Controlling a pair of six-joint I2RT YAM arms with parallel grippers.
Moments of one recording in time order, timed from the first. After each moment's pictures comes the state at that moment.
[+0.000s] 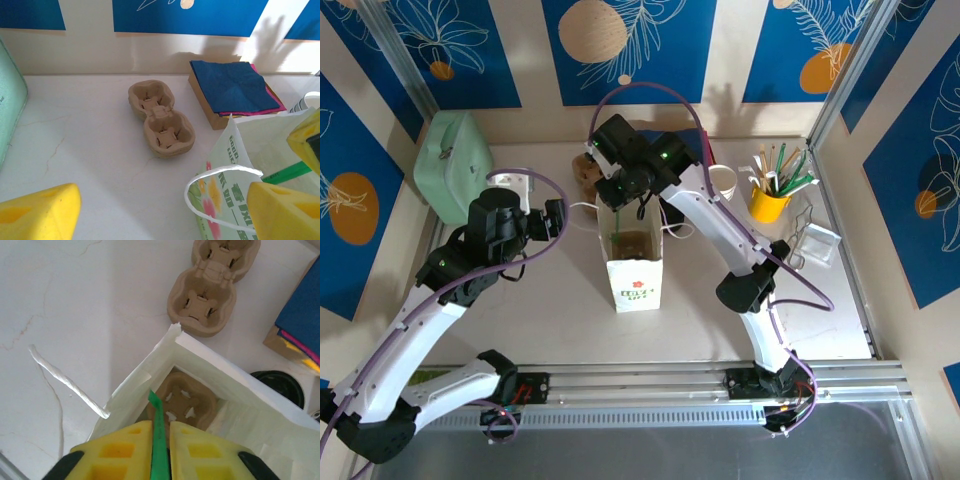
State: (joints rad) left arm -0.58 0.95 1.20 -0.70 -0.34 -0.33; right arm 0.86 2.10 2.59 -1.47 0.11 0.14
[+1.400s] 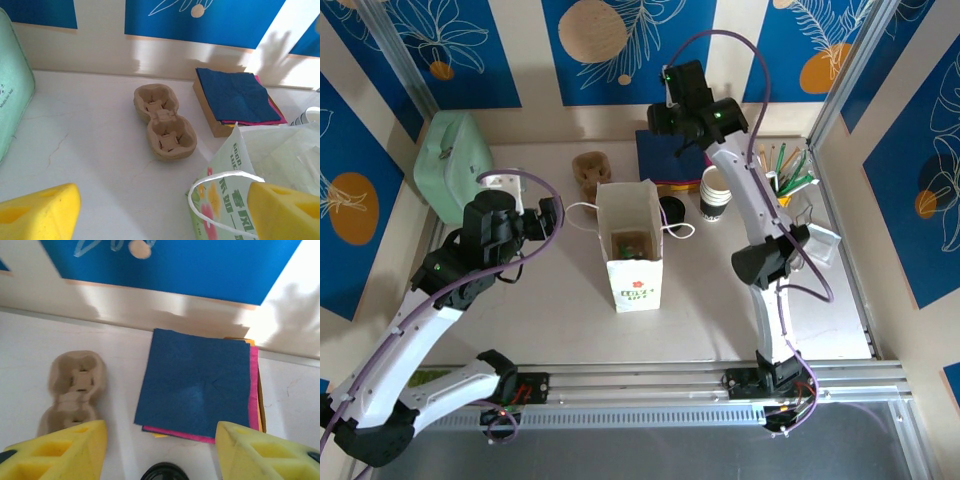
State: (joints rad) left arm -0.58 0.93 1.20 -0.71 -0.37 -0.39; right arm 0.47 2.19 2.64 -1.12 0.20 0.18
